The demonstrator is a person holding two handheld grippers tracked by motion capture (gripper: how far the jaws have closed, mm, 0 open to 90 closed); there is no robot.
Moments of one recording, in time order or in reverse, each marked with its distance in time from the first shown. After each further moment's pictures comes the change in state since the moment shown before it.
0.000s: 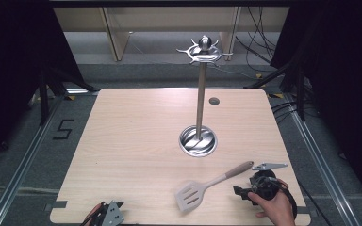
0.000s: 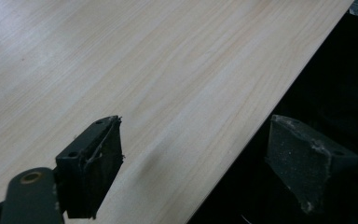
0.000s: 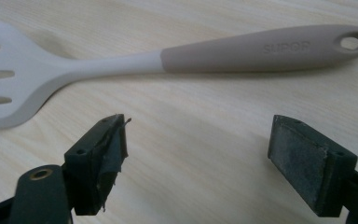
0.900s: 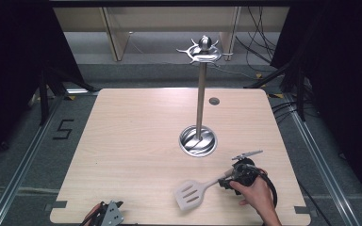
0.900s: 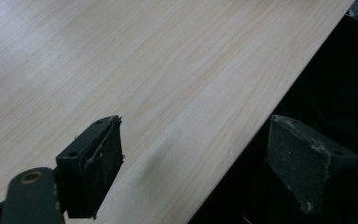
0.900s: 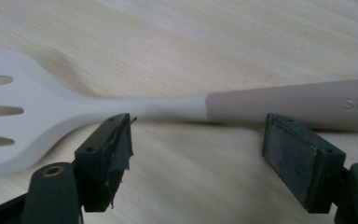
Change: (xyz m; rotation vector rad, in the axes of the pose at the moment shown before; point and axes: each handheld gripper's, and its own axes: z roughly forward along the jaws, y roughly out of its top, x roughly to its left) left arm 0.002 0.001 -0.003 0.016 -0.014 0.028; right arm 0.024 0.043 0.036 0.079 -0.009 -0.017
